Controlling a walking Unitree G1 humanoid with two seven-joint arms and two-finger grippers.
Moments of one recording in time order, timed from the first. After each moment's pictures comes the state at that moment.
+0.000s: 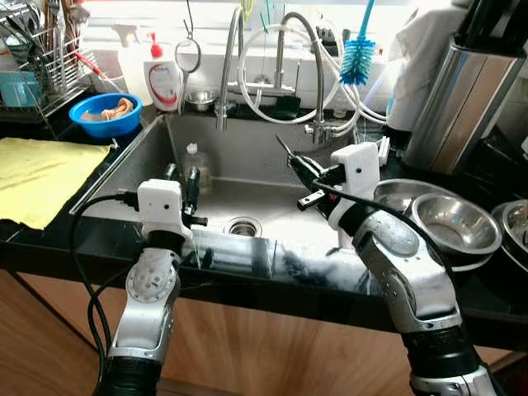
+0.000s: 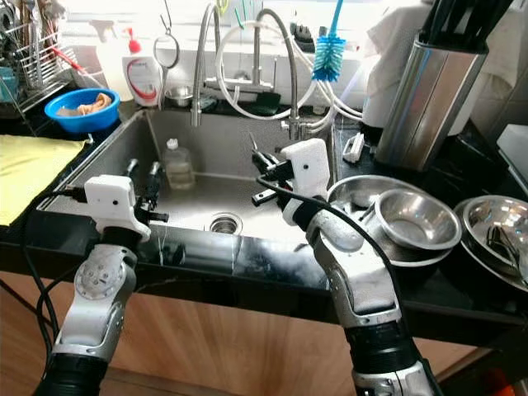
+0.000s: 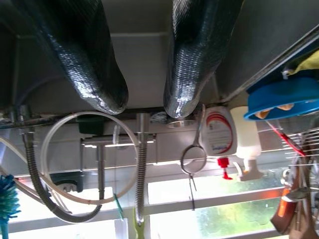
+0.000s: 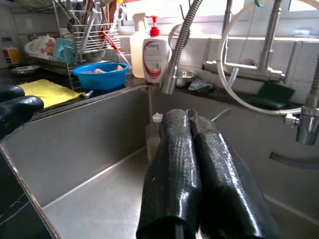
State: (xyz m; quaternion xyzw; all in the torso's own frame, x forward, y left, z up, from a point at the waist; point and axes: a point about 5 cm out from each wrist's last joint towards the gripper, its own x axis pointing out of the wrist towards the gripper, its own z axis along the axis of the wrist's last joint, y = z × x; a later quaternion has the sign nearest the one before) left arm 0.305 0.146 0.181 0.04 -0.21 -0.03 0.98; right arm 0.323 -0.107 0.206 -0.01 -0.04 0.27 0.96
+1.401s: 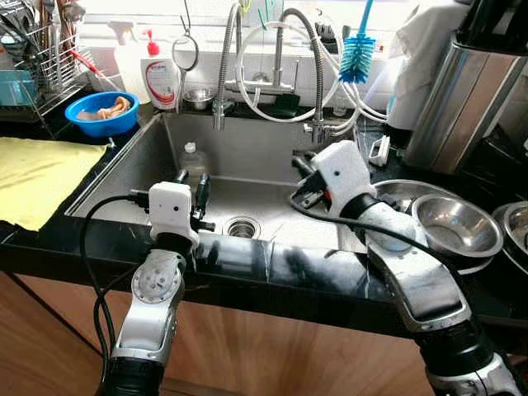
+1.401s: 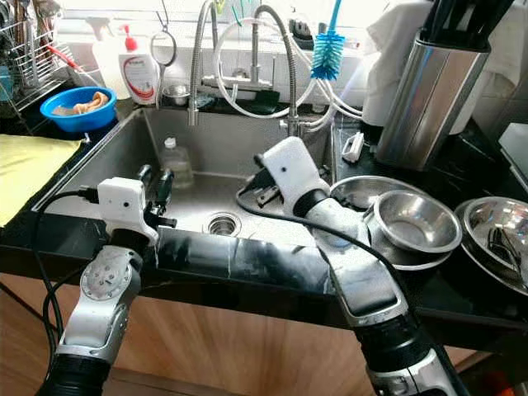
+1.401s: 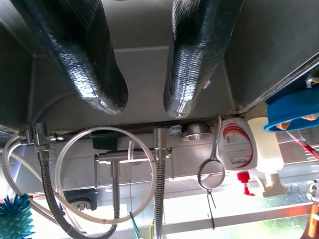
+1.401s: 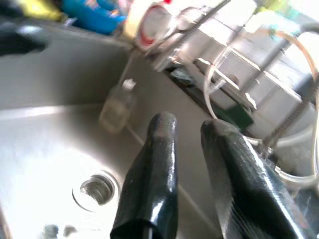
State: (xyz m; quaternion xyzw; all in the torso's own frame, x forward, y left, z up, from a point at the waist) left arm 0.306 0.141 0.176 0.04 -0.19 -0.06 0.98; right arm 0.316 -0.091 0.223 -0.30 -0.05 0.25 0.92
